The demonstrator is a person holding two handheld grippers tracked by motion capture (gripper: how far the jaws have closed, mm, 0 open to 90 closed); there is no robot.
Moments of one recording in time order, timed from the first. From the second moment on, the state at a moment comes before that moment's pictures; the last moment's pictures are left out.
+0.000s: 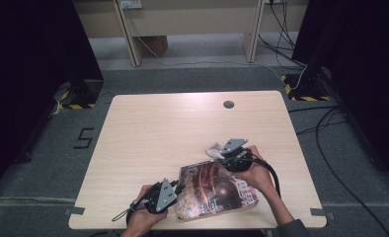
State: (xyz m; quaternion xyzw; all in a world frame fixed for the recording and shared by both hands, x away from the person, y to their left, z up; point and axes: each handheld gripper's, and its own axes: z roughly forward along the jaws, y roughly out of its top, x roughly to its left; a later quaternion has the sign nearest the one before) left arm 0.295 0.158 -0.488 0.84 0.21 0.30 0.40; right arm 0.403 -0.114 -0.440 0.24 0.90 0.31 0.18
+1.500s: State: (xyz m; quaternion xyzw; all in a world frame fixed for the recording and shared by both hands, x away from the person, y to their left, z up) left arm 0.294 0.156 -0.489 0.84 0.20 0.30 0.39; right arm 0.344 -0.037 -0.403 0.12 0.90 0.39 0.17
